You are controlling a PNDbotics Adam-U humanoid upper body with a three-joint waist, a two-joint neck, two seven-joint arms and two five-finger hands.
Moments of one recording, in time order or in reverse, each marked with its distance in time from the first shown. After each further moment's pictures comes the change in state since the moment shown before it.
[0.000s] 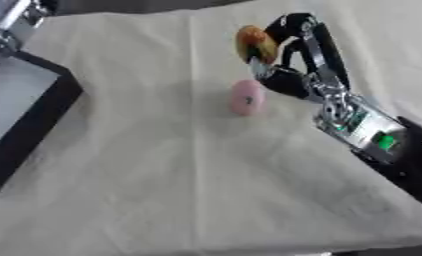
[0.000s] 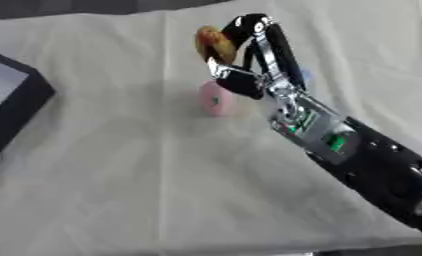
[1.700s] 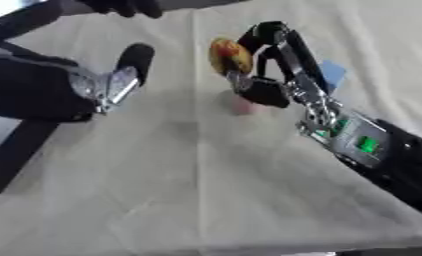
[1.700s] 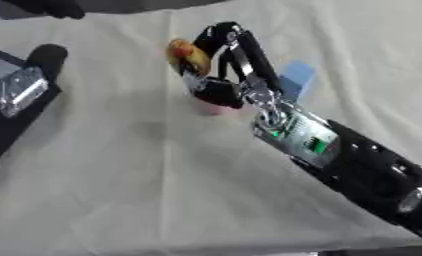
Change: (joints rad) left arm -0.126 0.014 -0.136 -0.005 -0.297 0.117 -0.268; right arm -0.057 0.038 0.089 0.000 0.009 -0.044 0.055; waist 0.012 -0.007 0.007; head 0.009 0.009
